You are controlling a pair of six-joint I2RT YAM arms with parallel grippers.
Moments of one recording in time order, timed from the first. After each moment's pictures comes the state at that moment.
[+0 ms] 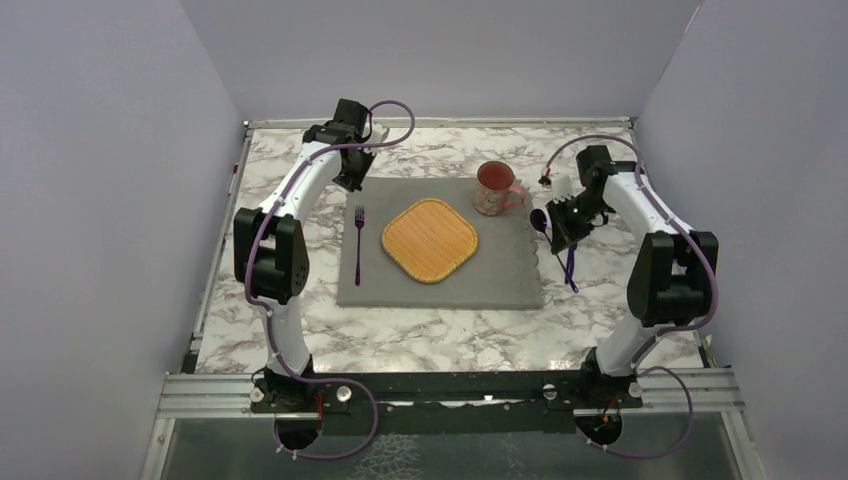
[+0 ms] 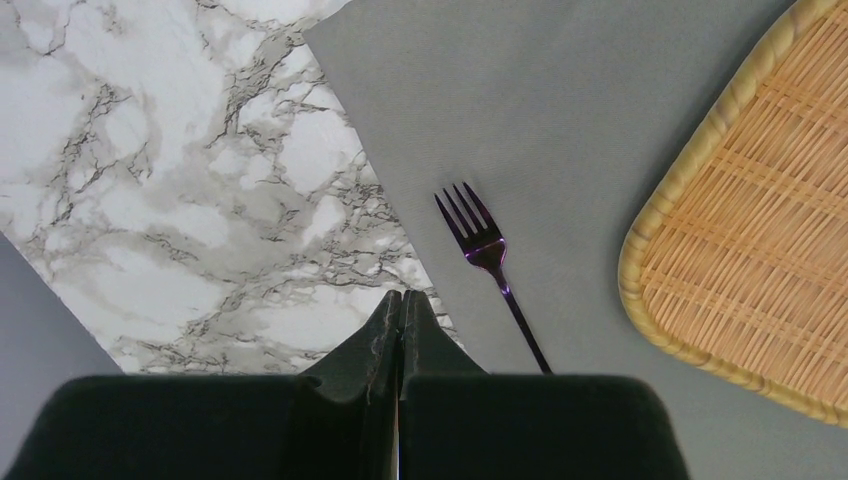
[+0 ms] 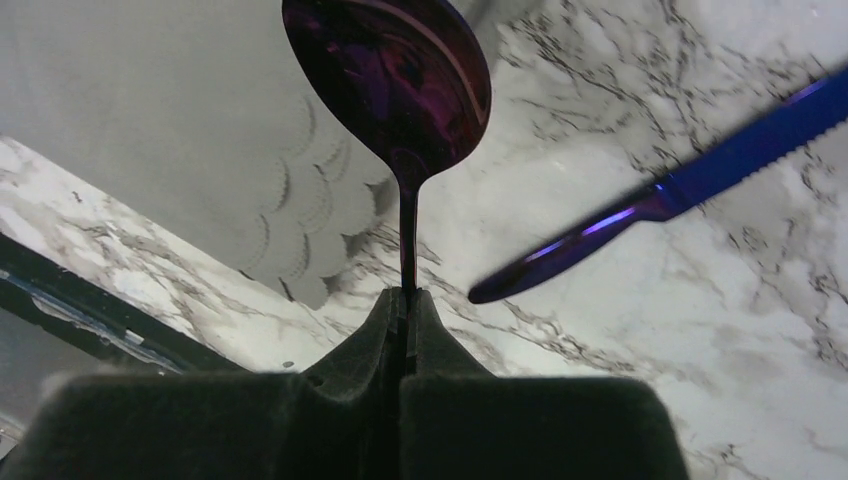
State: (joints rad) left arm -0.25 1.95 1.77 -0.89 -0.06 0.25; right arm -0.01 1.72 1.32 -1.05 -0.34 -0.44
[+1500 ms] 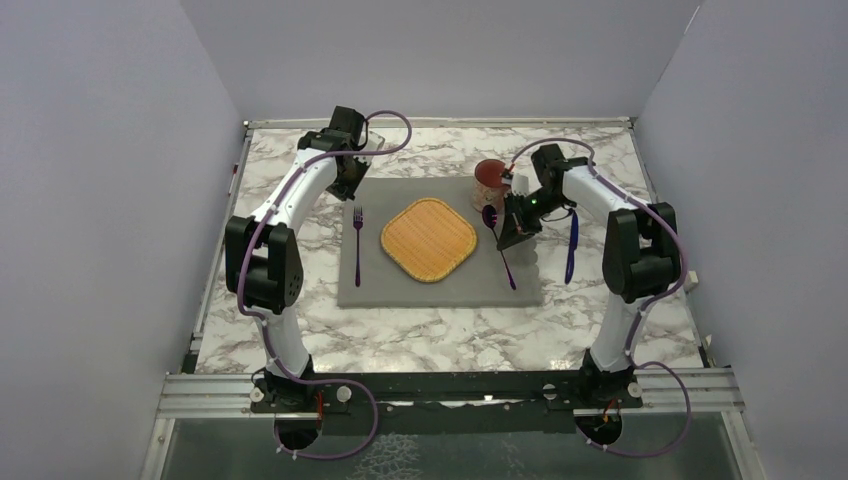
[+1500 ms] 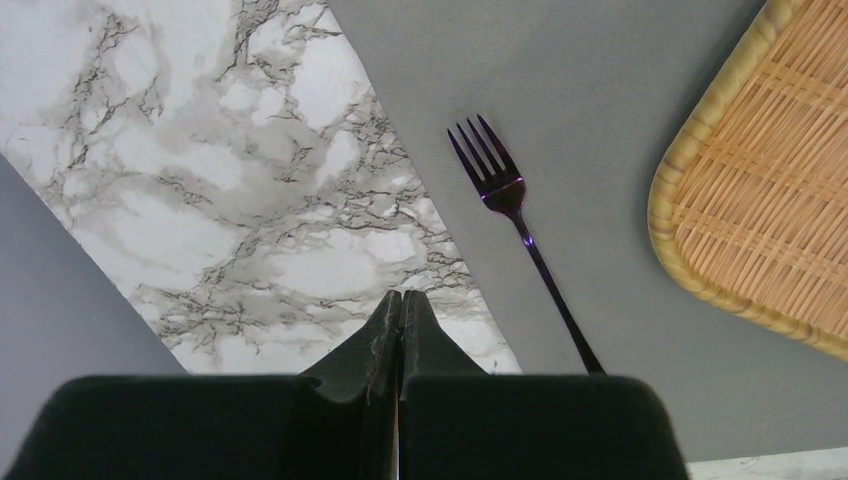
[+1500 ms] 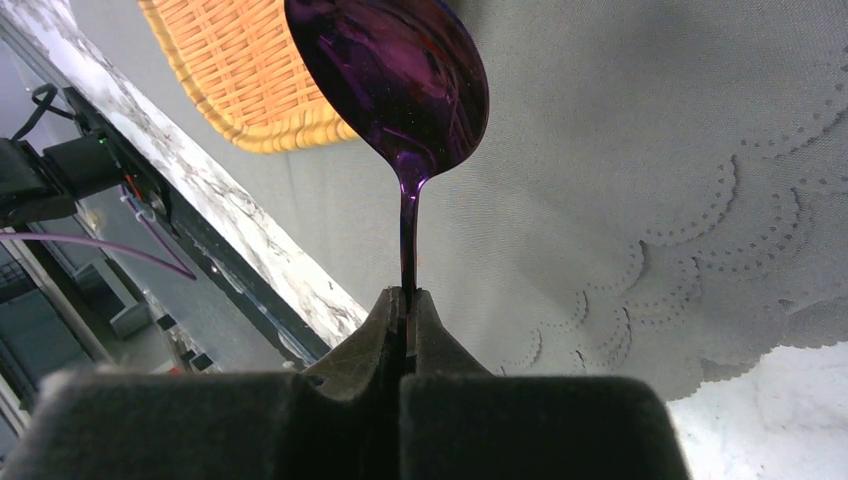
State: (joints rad) left arm -0.25 1.87 1.68 -0.92 -0.11 0.27; right arm 0.20 1.93 1.42 -0.94 -0.68 -0.08
